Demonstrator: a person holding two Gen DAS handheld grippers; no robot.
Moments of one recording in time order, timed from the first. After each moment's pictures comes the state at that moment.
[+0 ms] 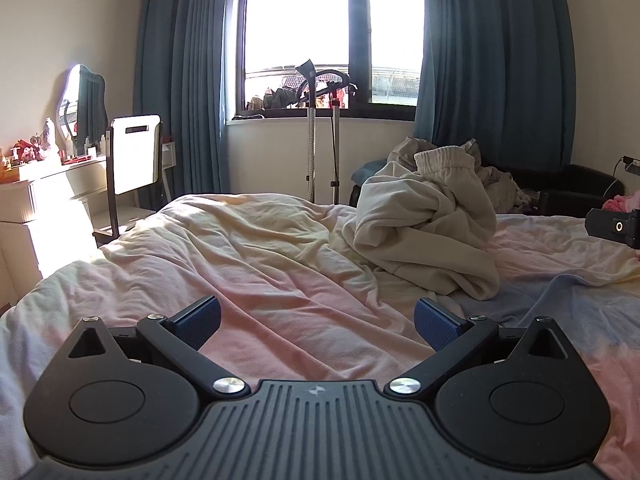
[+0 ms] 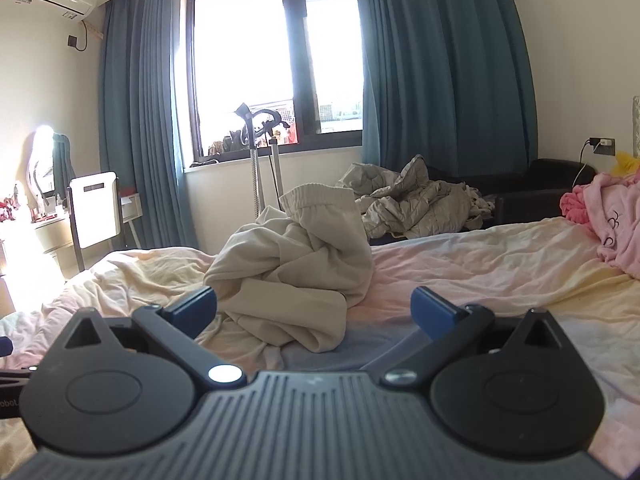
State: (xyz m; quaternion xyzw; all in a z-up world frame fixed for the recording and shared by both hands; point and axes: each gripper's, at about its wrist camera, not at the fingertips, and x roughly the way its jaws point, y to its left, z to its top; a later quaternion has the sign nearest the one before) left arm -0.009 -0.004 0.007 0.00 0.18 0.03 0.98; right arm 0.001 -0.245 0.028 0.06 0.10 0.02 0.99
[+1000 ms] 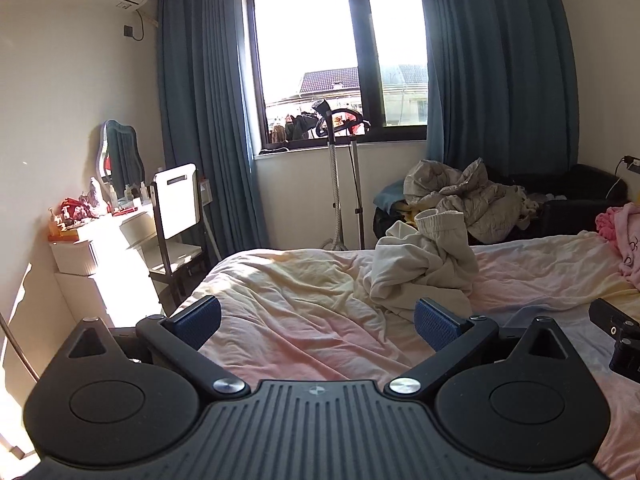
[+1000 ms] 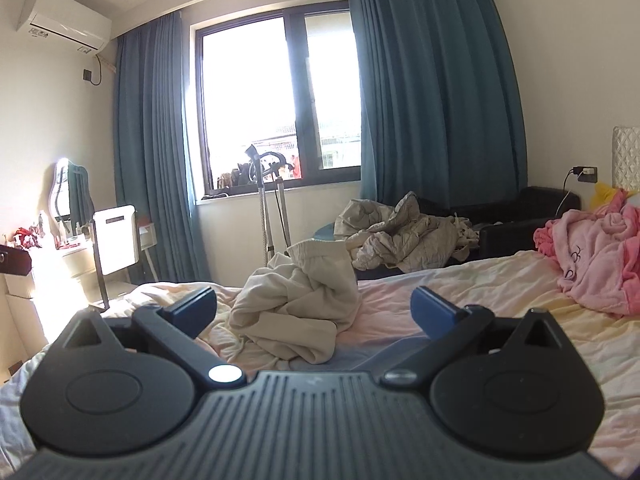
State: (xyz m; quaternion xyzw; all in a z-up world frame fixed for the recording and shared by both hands) left arm -0.157 -0.034 0.206 0.06 0.17 0.07 0.98; right arm -0.157 -0.268 0.123 0.06 0.06 0.03 1.00
